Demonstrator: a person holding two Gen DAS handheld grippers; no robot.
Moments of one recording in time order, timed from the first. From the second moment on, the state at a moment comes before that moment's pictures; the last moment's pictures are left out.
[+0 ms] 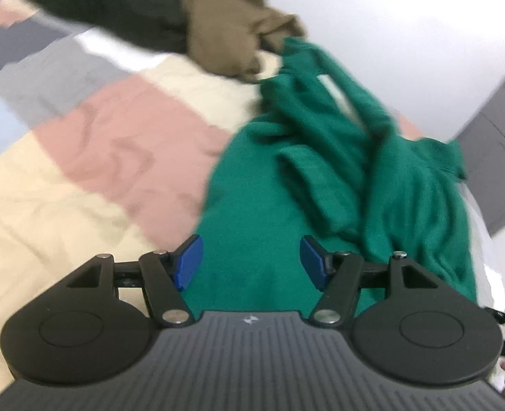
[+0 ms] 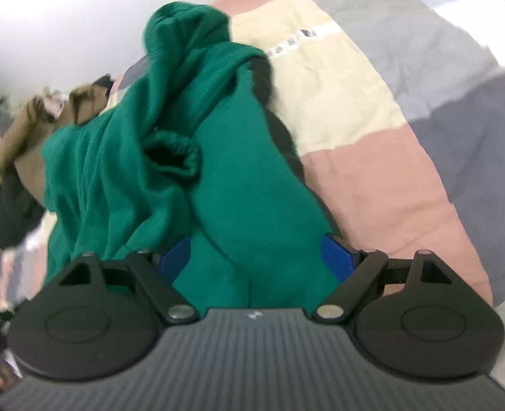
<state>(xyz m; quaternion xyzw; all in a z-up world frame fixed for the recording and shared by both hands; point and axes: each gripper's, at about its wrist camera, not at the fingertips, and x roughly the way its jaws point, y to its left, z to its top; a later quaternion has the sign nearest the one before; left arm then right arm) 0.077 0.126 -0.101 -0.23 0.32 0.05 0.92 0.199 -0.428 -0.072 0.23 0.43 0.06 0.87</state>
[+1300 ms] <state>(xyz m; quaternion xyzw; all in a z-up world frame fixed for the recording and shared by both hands) 0.081 0.153 -0.155 -0.45 0.36 -0.08 0.81 0.205 -0.423 -0.106 0.32 0.51 0.14 0.79</state>
